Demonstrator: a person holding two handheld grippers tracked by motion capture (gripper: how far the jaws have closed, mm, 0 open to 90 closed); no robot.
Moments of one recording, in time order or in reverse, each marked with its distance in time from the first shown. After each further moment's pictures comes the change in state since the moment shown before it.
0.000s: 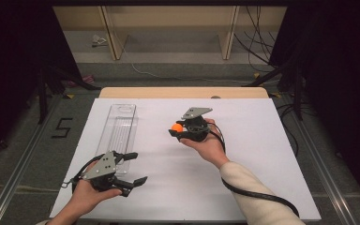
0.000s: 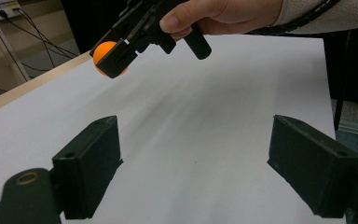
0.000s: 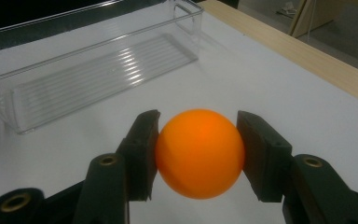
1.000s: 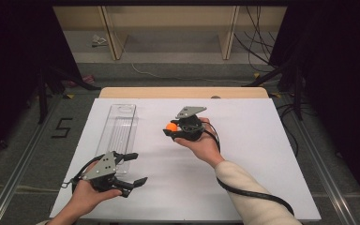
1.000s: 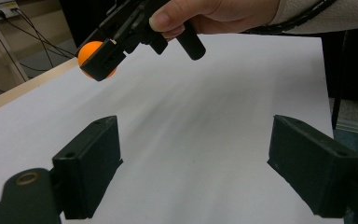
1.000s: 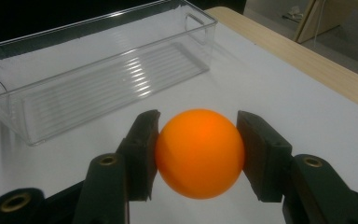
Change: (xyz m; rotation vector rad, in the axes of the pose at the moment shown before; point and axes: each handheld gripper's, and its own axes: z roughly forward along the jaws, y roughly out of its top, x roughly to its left) left arm -0.001 0.000 0.000 0.002 -0.007 0.005; right arm 0.010 0.012 0.007 -0.006 0.018 -0.010
